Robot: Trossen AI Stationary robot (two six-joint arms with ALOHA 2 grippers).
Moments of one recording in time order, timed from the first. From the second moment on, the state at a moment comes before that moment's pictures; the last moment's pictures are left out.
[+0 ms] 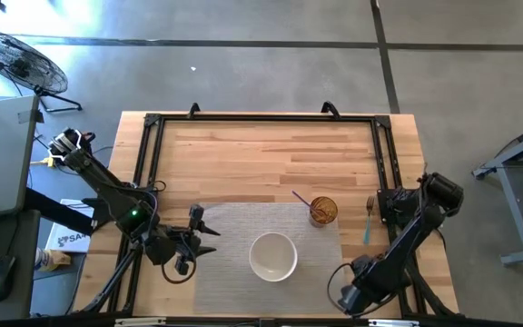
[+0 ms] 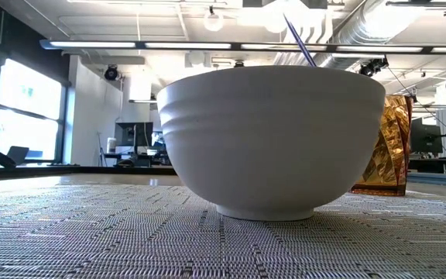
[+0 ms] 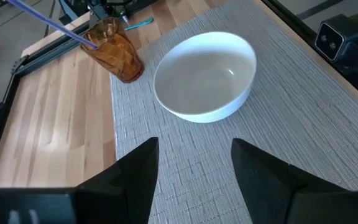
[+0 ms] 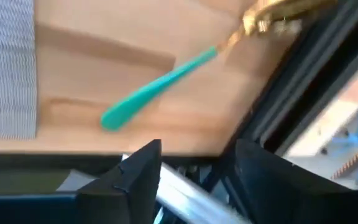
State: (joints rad) left arm -0.76 1.18 0.87 -0.36 -0.62 -0.04; right arm 0.91 1.80 1.21 -1.01 -0.47 2.15
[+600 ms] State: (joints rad) left arm -0.76 1.18 0.87 -0.36 -0.61 -0.04; right arm 0.93 1.74 0.94 -0.73 -0.40 2.30
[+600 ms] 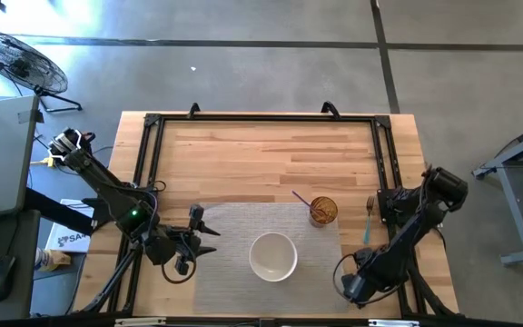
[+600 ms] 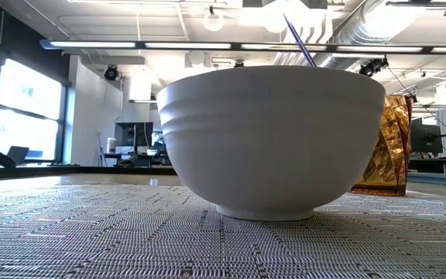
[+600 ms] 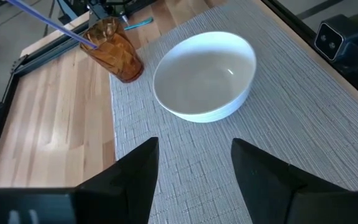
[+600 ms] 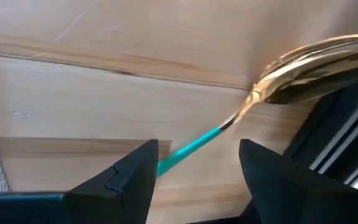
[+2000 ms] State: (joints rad) left arm -0.76 1.18 0.87 -0.36 -0.61 -0.05; right arm 0.92 1.67 0.89 -0.67 -0.23 2.22
